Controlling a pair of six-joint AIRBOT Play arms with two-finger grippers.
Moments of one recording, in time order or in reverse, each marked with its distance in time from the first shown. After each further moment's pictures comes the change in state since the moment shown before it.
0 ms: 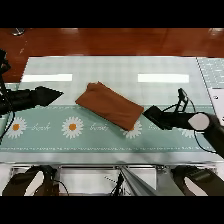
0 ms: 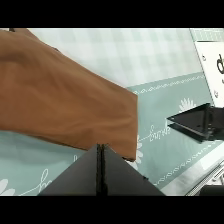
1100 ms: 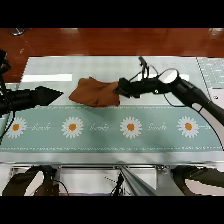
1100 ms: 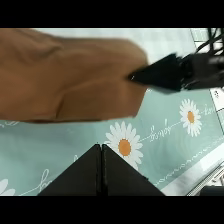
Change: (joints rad) left arm 0.000 -0.004 0.000 0.000 0.002 -0.001; right arm 0.104 -0.565 0.682 0.429 0.126 -0.507
